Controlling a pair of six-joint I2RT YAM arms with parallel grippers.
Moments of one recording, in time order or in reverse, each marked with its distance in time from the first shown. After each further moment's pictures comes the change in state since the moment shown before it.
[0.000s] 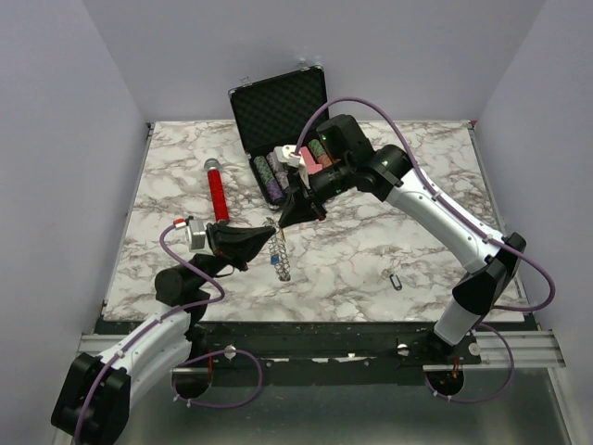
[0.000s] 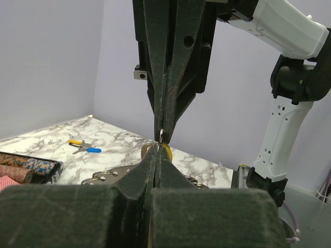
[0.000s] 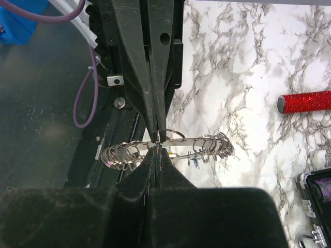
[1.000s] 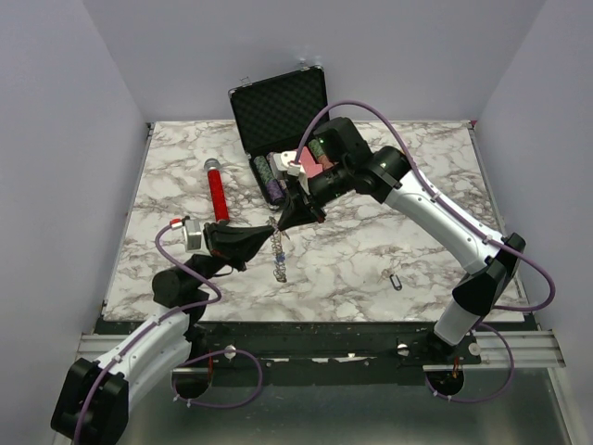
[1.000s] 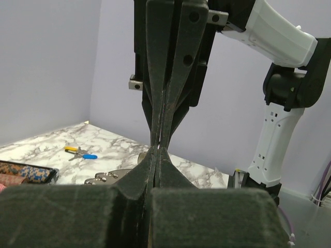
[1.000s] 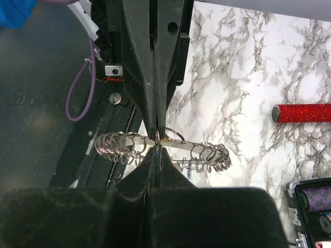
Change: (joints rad) left arm 0.000 -0.019 0.013 -0.008 -0.001 -0.029; right arm 0.018 0.000 0.000 -0.013 0.000 -0.090
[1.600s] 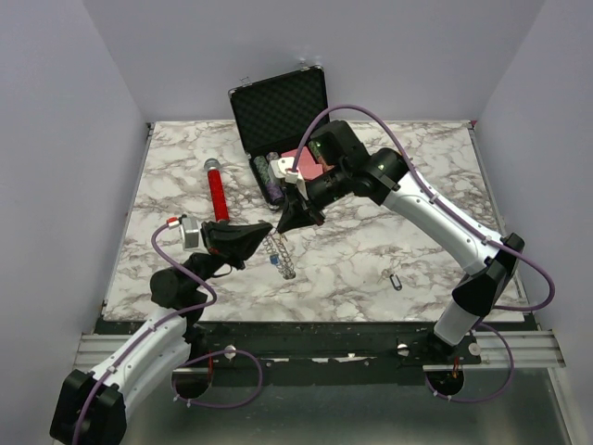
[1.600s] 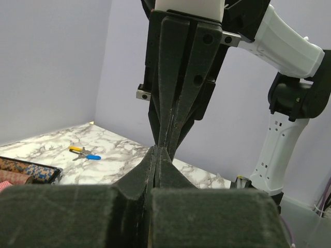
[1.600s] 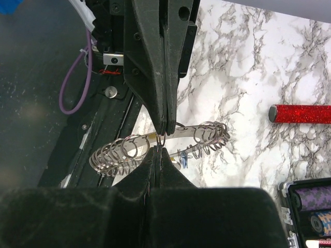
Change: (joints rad) left arm 0.000 -0.074 0.023 -0.110 -0.041 0.016; right arm 0.021 0.000 0.001 -0.032 0.024 -0.068
